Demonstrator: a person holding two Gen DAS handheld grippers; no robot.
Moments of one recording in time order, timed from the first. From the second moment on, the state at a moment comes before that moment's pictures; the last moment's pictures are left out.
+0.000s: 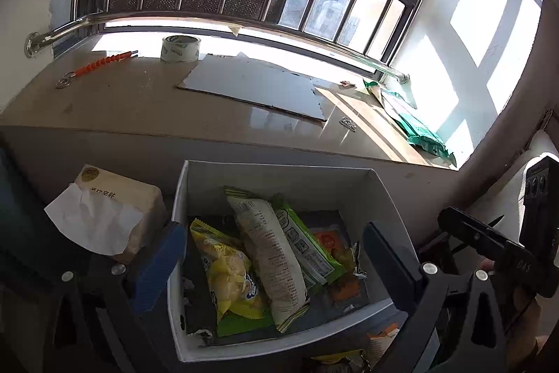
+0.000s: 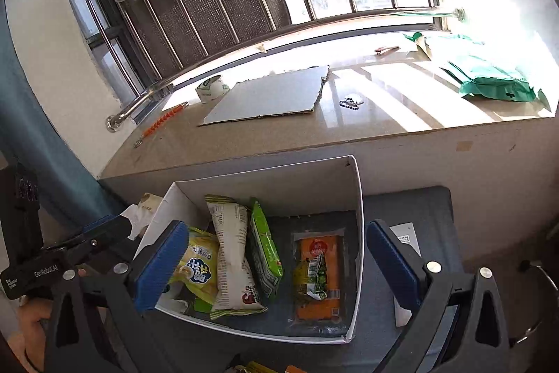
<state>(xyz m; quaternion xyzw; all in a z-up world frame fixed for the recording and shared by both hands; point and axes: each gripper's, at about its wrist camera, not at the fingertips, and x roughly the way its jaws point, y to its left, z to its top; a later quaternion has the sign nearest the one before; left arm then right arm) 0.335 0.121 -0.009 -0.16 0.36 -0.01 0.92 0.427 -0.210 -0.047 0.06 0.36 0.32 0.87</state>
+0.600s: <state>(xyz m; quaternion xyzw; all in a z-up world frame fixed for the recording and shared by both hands) 0.146 0.072 0.028 -0.05 0.24 -0.07 0.97 0.261 -0.270 -0.035 -0.01 0.26 0.39 0.88</state>
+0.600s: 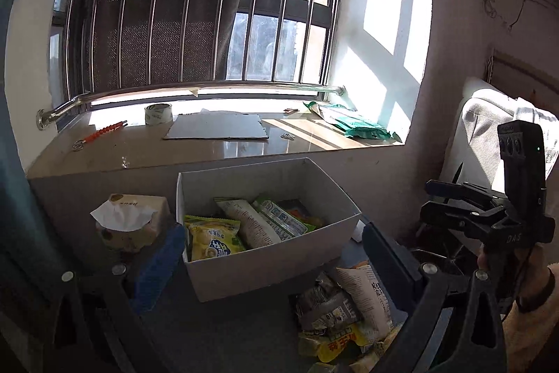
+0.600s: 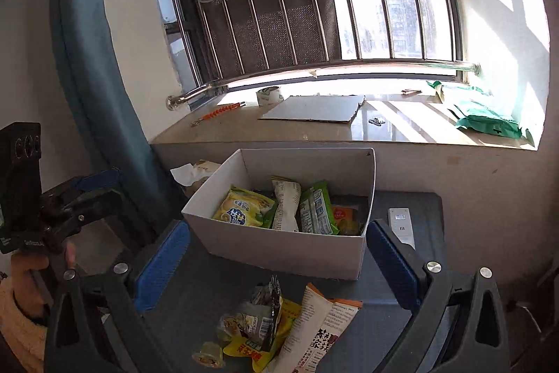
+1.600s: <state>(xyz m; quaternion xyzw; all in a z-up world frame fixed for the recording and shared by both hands) 0.012 0.004 -0.060 -0.02 0.30 -0.11 0.95 0.175 -0.297 -0.210 -0.08 0.41 0.28 0.86</state>
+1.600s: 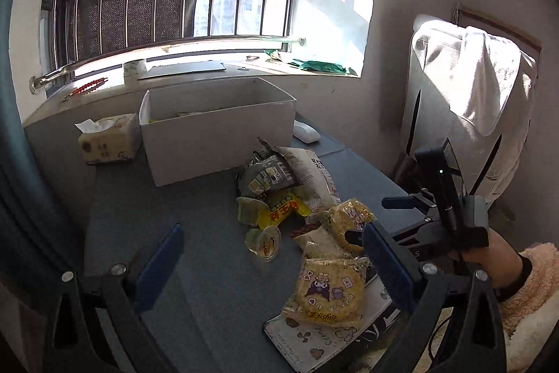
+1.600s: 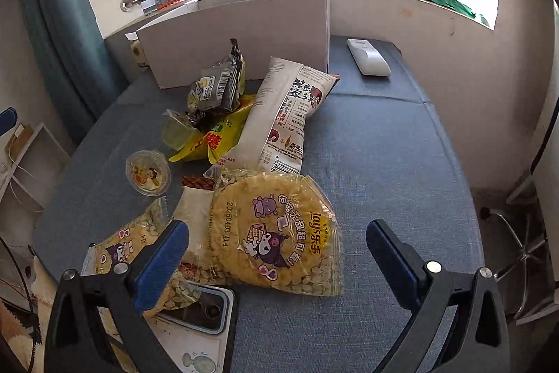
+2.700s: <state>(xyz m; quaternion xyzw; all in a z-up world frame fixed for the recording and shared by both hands) 0.070 -0.070 -0.158 0.07 0.47 -0.21 0.85 0.152 -0.379 -0.152 0.07 0.34 0.29 0.89</state>
